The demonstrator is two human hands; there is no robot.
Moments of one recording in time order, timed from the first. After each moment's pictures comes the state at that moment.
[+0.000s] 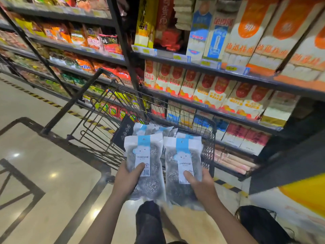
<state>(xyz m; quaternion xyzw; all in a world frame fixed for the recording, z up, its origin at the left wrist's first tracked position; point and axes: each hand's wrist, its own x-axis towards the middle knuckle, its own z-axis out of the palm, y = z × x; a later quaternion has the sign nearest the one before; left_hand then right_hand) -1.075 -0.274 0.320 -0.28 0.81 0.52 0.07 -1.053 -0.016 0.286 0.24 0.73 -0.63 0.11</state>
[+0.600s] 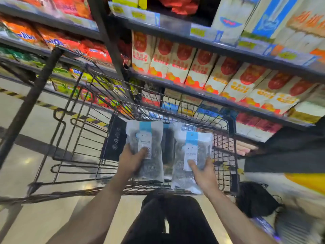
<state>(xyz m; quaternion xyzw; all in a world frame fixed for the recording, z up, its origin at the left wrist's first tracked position) -1.328 -0.353 0.210 -0.24 0.82 0.47 0.22 -1.238 -0.096 0.202 0.40 0.75 -0.51 0.14</state>
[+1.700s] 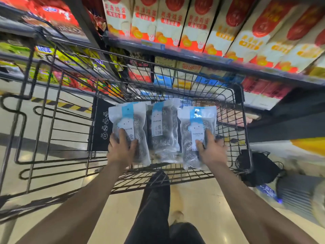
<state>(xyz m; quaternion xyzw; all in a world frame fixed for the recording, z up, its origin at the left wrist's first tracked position) -1.335 -0.381 0.108 -0.09 0.94 0.17 0.29 -1.249 -0.077 0.120 0.36 0.88 -0.20 0.25</state>
